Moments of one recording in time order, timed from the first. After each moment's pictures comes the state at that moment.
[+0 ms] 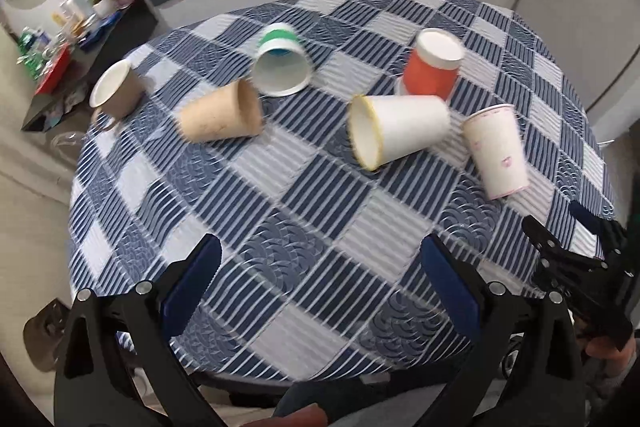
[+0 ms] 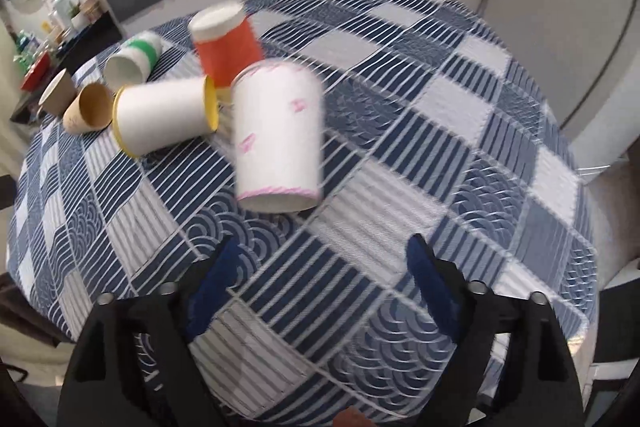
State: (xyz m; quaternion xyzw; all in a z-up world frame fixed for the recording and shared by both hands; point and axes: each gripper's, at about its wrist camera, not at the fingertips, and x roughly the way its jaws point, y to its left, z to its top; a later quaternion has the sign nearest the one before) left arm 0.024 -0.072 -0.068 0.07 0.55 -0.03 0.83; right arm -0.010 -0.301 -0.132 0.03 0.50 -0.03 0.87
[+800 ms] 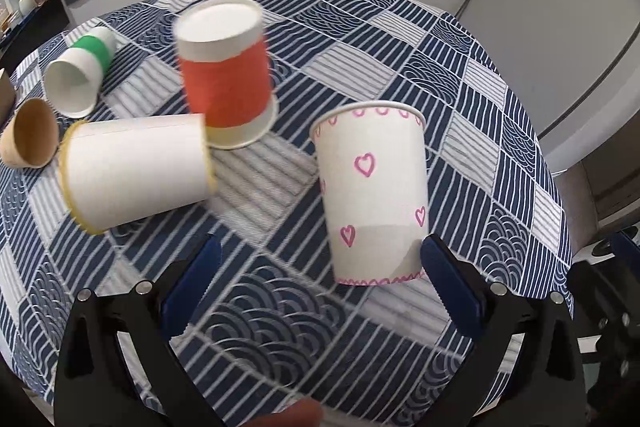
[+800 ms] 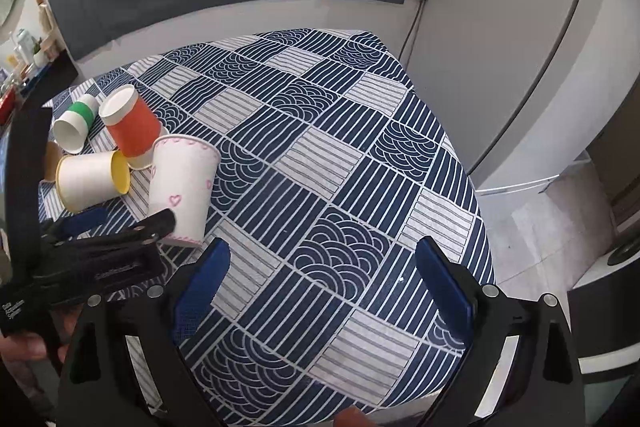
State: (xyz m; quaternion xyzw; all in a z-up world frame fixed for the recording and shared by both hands) left arm 0.071 -0.236 -0.155 -0.02 0.53 -0.11 0.84; right arm -0.002 -0.400 -0.099 0.02 0.47 -0.09 0.88
